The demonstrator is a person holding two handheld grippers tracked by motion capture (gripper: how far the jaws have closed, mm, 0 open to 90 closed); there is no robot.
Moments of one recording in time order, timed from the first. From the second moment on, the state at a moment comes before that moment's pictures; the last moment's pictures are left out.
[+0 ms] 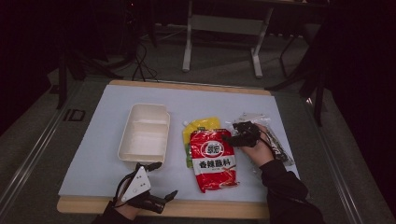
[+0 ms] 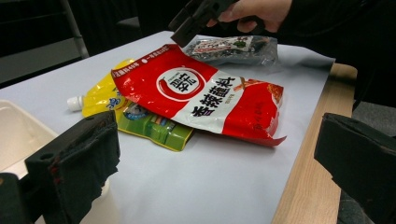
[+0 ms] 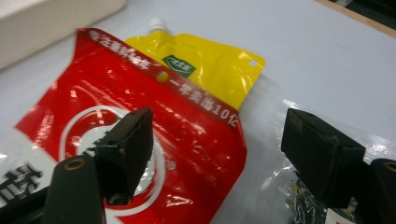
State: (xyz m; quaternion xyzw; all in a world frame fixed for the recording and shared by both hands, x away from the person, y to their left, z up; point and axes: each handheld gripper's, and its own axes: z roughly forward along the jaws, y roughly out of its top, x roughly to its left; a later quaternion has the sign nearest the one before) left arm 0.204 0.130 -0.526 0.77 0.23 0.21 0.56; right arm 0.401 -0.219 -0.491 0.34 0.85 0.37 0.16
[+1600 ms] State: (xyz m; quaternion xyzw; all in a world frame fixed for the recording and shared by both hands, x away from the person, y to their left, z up) left arm 0.204 0.115 -0.507 0.77 0.24 0.18 0.56; right arm 0.395 -0.223 -0.454 0.27 0.89 0.35 0.15
